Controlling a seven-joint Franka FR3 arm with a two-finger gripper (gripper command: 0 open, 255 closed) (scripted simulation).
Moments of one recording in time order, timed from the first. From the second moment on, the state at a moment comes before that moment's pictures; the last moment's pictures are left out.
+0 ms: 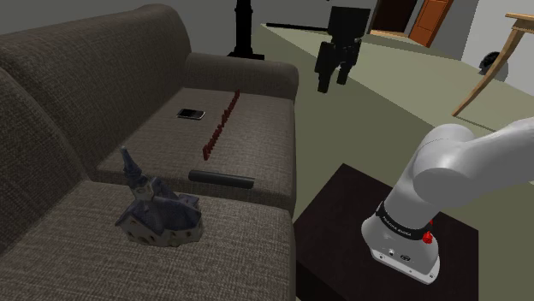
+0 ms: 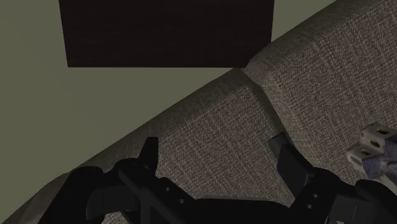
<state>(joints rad) 0.02 -0.81 0.07 -2.36 0.10 1.51 0.13</state>
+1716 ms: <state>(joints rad) 0.19 -0.10 0.26 -2.33 0.13 2.22 -0.07</state>
